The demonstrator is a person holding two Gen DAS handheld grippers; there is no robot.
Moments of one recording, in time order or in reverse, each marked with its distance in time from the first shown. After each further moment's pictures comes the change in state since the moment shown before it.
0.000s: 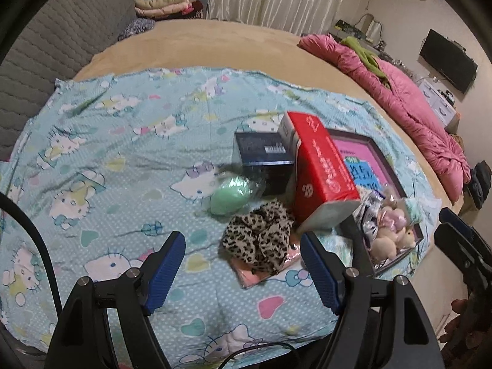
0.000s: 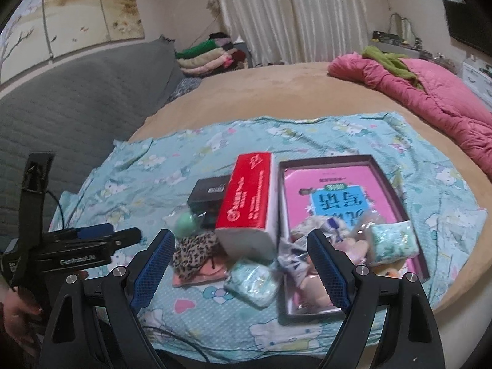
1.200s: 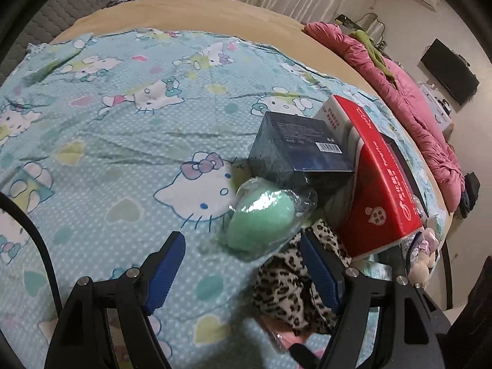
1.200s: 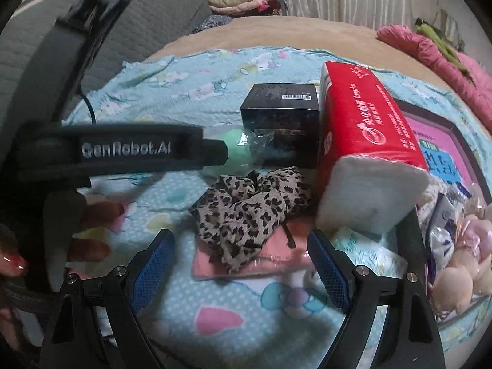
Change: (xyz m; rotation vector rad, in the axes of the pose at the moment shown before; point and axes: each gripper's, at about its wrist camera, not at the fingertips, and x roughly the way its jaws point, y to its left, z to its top) left arm 0.113 0.053 0.027 -0.061 0.074 -0.120; right arm 0.161 0.083 -0.056 -0.153 0.218 0.012
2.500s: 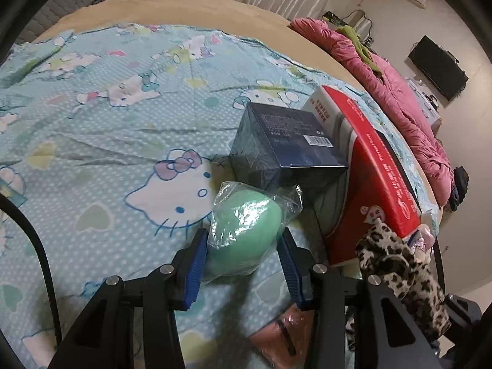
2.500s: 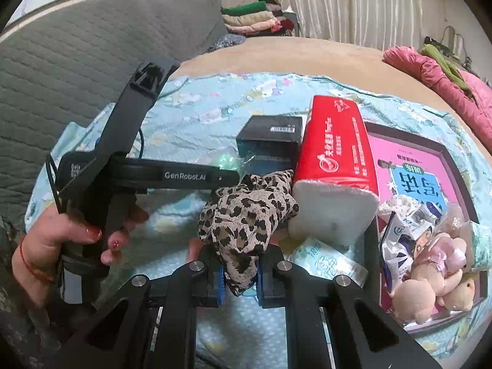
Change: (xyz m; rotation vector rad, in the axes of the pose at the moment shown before) left arm 0.013 -0.004 -0.001 0.019 0.004 -0.066; right arm -0.065 -0.025 -0.005 -0.044 -0.109 0.073
